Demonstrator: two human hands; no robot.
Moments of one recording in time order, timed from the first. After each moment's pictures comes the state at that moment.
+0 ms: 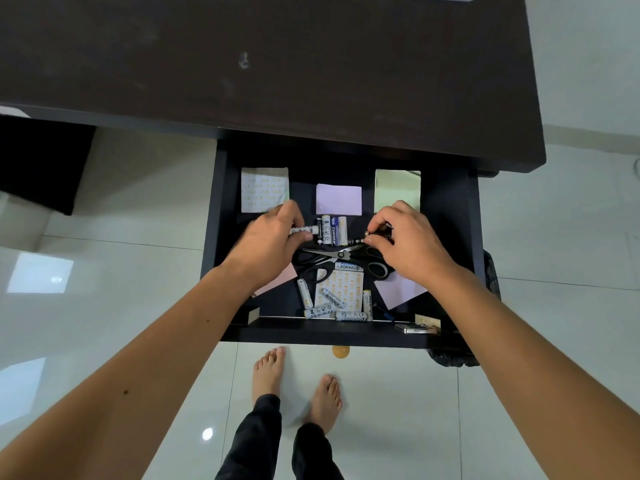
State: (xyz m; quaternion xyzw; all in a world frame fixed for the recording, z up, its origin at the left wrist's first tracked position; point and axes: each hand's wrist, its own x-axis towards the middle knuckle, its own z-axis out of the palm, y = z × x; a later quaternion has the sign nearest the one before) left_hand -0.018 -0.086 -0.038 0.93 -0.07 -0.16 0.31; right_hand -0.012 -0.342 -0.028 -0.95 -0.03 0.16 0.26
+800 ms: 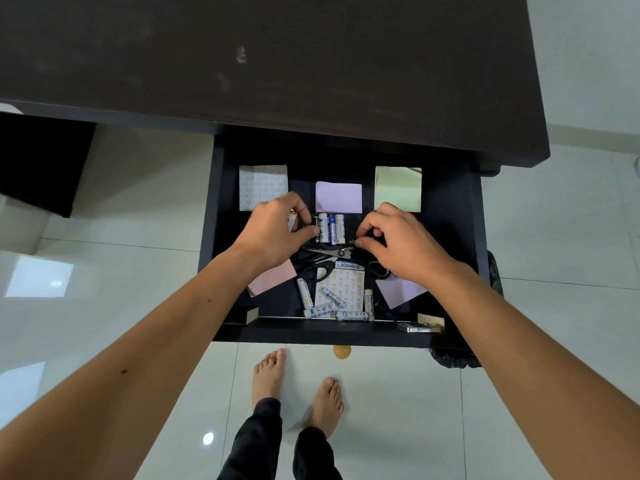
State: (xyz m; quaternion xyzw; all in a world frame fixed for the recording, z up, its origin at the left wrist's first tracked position) left_hand -0.004 -0.094 -0.038 0.90 0.01 -0.19 0.39; right_hand -0.012 -0.337 -0.032 -0.94 -0.11 0.20 0.24
